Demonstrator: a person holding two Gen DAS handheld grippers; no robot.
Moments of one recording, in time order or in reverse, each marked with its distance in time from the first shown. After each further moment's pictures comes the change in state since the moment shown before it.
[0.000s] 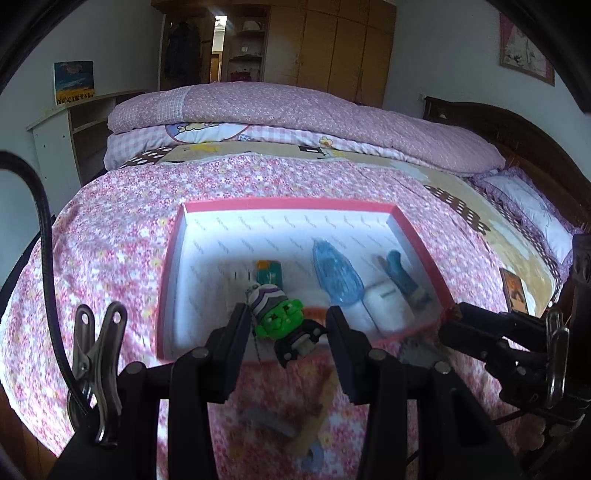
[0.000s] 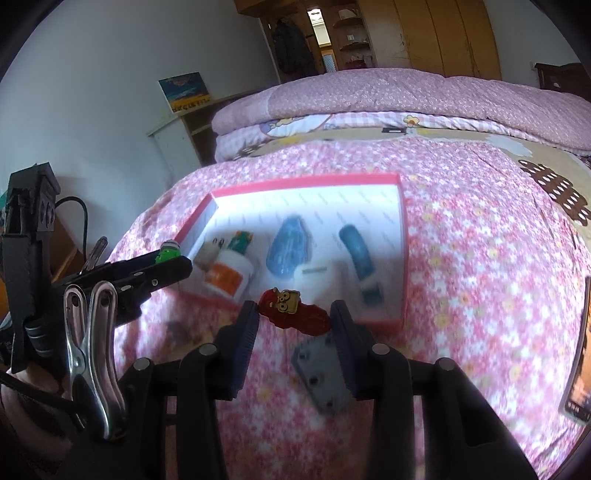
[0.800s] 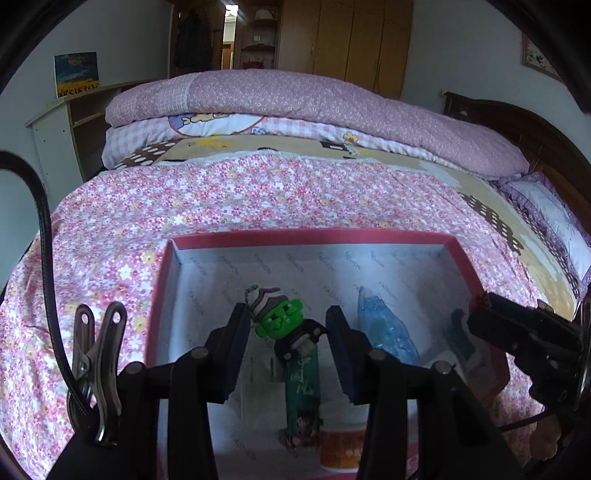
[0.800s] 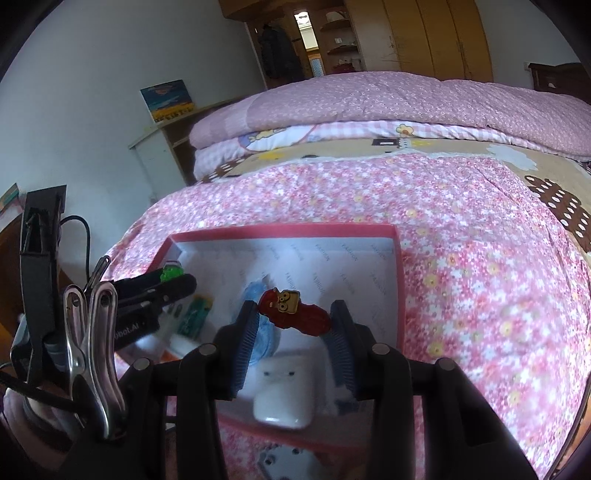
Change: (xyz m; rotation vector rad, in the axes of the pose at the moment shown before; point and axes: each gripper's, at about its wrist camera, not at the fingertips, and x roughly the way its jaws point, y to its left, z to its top) left arm 0.082 0.018 0.052 -0.020 0.046 0.049; right arm 0.057 -0.024 0.062 0.024 -0.015 -0.045
